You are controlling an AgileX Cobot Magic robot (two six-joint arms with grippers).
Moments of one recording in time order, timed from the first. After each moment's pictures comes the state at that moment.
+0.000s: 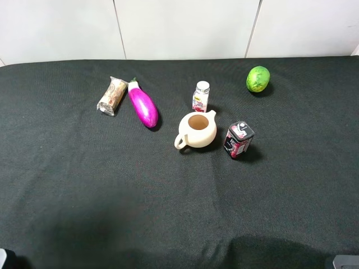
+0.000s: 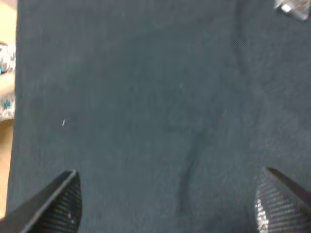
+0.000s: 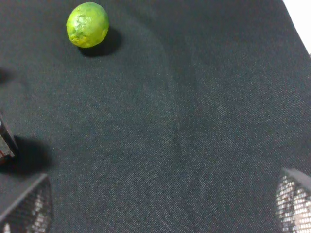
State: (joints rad) left arm -0.02 0.84 -0.95 0.15 1.18 -0.12; right arm -0.06 0.13 -0.49 0.03 1.02 -0.08
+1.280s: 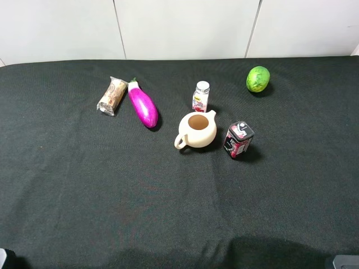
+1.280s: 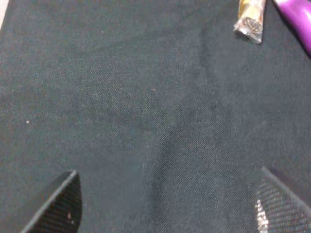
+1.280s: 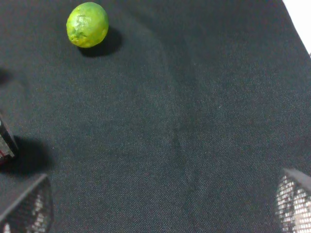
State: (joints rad) left arm 0.00 0.00 -0.53 0.06 1.17 -0.09; right arm -0.06 0.13 -0.49 0.03 1.02 -0.08
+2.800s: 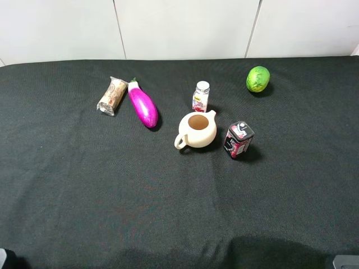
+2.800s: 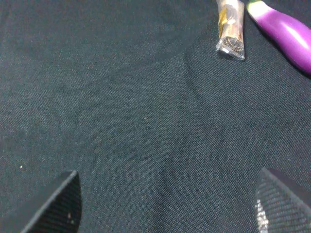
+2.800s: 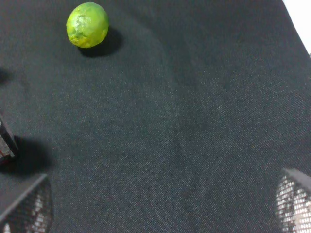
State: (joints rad) left arm -0.07 -0.01 -0.49 0.07 1.06 -0.04; right arm -0.06 0.13 -0.49 0.03 1.02 -0.08
